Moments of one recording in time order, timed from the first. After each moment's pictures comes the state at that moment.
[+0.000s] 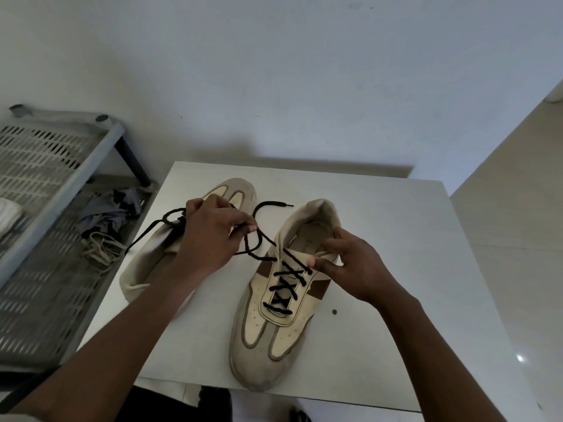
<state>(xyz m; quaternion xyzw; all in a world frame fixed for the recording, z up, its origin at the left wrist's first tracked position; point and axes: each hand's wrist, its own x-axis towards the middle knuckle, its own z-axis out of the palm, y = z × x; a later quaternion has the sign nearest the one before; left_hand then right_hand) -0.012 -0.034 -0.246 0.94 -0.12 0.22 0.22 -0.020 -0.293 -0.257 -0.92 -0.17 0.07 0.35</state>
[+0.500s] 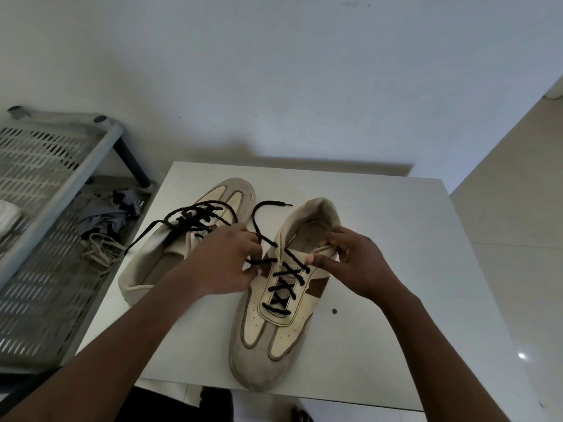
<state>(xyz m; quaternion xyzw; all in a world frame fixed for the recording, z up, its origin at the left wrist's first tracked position) -0.026 -0.039 -0.251 0.95 -0.26 0.01 0.18 -0.018 -0.295 -0.256 -0.91 -0.14 0.06 0.39</state>
